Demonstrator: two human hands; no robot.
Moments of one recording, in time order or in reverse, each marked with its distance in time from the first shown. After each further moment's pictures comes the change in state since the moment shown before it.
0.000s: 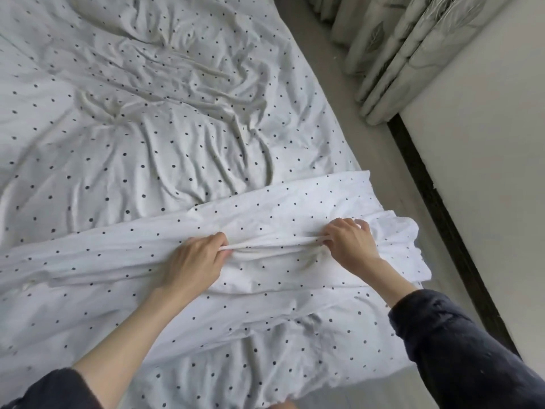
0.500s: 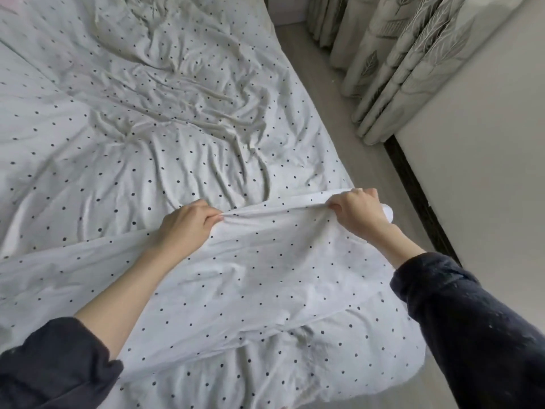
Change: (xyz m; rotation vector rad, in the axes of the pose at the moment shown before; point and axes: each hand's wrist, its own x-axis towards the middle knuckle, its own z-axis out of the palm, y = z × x) left_hand 0.059 -0.003 -0.053 -0.128 -0.099 -0.212; right_hand 0.033 0.020 -0.089 0.031 0.169 -0.006
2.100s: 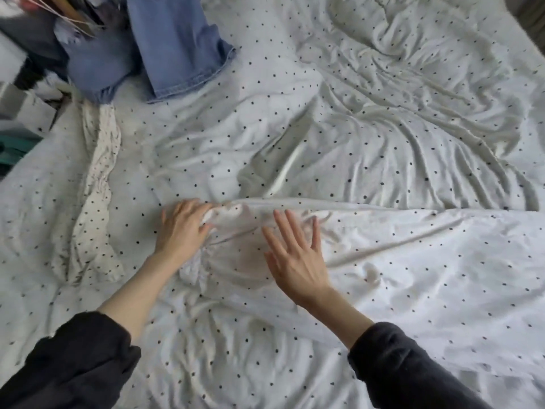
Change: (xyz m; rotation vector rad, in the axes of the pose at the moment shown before) left_hand -0.210 -0.420 -0.077 0.191 0.187 -0.402; right_hand -0.081 -0.517 0.129 0.113 0.202 -0.687
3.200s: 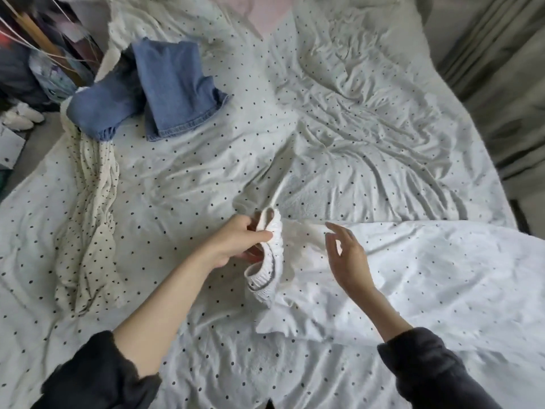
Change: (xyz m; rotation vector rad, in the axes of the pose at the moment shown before) left_hand -0.015 0.104 -0.119 -1.025 -0.584 -0.170; right_hand -0.019 0.026 -0.092 0.538 0.247 0.605
